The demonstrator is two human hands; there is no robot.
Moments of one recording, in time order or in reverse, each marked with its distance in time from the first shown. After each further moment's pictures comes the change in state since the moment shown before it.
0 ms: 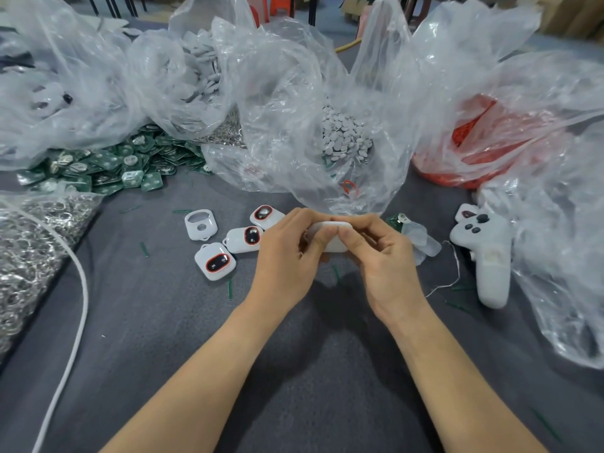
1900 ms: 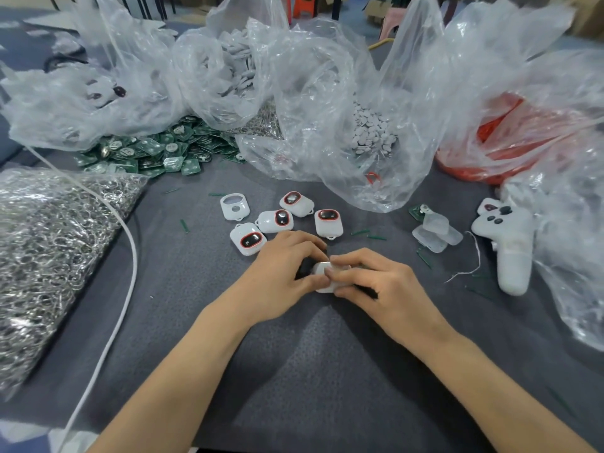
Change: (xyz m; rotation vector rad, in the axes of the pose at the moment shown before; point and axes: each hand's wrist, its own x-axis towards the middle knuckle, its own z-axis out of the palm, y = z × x) left_hand -0.034 0.001 -0.057 0.421 -0.516 -0.082; right_hand -0.049 -0.001 -0.004 -0.933 -0.427 -0.396
